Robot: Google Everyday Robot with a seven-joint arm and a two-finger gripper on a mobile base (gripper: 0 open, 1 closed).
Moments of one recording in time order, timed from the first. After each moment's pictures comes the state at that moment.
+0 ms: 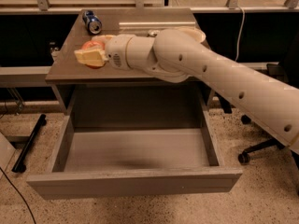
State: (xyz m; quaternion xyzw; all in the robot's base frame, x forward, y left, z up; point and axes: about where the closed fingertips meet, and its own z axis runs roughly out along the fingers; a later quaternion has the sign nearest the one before) arm 0.657 0.154 0.933 -0.40 0.64 0.34 0.56
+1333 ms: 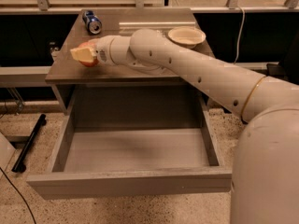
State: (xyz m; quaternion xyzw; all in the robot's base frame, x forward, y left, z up) arm 0.739 0.195 0.886 -0.35 0.69 0.33 0.53
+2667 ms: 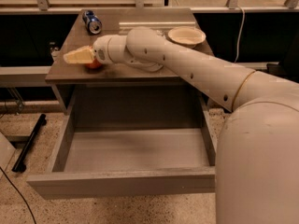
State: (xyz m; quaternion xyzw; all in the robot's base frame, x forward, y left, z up) arm 0.755 0.203 0.878 -0.36 0.70 0.32 0.52
